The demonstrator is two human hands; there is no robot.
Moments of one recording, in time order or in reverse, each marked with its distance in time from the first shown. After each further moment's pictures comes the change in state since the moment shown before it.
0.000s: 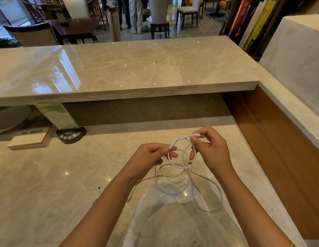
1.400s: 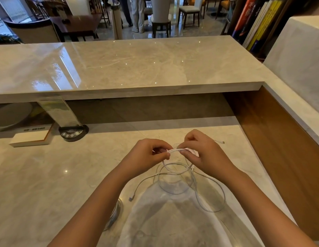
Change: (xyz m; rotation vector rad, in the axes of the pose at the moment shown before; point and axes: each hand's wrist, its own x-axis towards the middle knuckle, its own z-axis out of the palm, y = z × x) left_hand 0.001 0.006 -0.024 0.568 -0.033 0.216; right_hand 0.006 0.003 0.007 -0.701 -0.336 -0.349
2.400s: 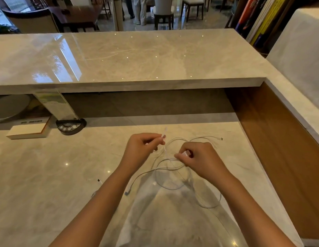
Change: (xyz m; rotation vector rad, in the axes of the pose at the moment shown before) left_hand 0.007 -0.013 0.020 -0.325 0.346 -0.071; right_hand -0.009 -0.006 0.006 0.080 -0.135 0.281
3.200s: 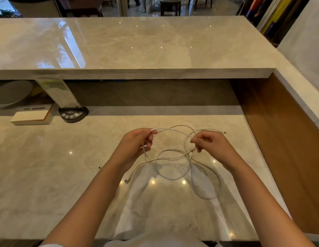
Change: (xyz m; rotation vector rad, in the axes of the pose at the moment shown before) left_hand -0.010 -0.021 -0.009 -0.465 -0.048 -0.348; right_hand 0.008 0.046 -0.006 0.601 -0.068 0.180
